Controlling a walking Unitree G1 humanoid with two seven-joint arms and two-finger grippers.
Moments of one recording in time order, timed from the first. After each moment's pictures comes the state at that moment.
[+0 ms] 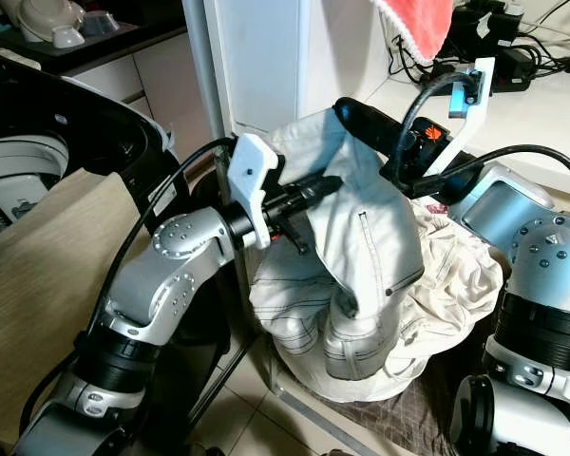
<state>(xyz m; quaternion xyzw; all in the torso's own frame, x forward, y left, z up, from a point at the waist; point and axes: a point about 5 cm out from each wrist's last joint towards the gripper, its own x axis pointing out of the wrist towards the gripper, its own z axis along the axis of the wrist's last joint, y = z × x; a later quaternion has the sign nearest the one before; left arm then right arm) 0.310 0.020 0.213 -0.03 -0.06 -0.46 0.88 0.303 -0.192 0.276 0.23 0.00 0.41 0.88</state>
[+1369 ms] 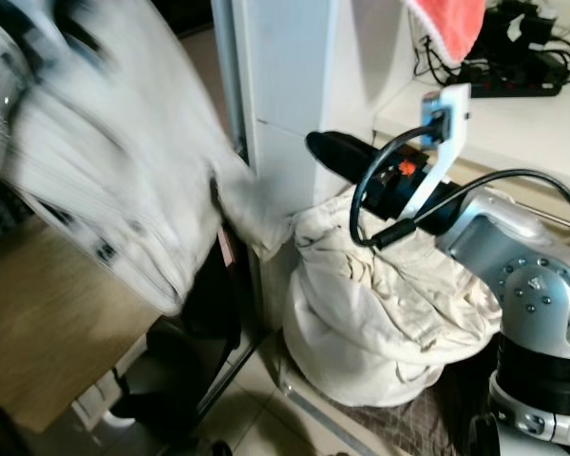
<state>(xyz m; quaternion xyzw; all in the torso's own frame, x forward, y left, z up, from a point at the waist) 0.393 0.194 0.332 0.22 -0.14 -0.31 0.92 0.275 -0.169 0.267 0.14 -0.01 0.45 0.88</state>
